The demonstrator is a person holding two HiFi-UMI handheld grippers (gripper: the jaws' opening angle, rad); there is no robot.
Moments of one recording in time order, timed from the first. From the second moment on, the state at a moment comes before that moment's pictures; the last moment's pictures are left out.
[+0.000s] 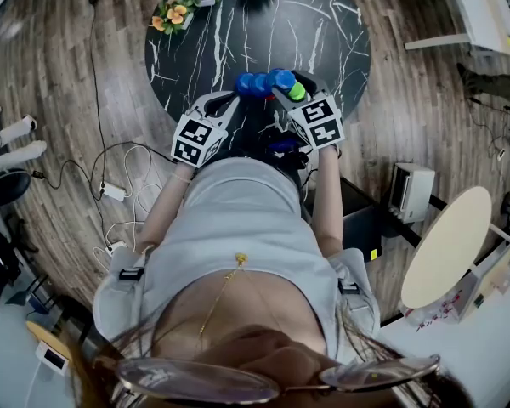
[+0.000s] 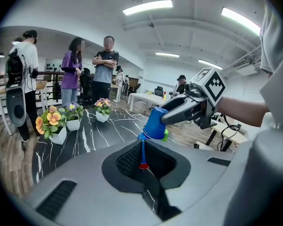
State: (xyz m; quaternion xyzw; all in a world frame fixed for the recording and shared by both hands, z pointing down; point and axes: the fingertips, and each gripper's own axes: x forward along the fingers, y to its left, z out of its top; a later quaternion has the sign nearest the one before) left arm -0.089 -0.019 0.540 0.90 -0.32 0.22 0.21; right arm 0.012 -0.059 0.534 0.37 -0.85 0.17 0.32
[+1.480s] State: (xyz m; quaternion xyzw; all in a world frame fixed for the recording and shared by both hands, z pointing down) left arm -0.086 -0.027 0.540 0.90 -0.33 0.21 0.22; right arm 0.012 -0.049 0.525 0.36 -0.87 0.15 0.30
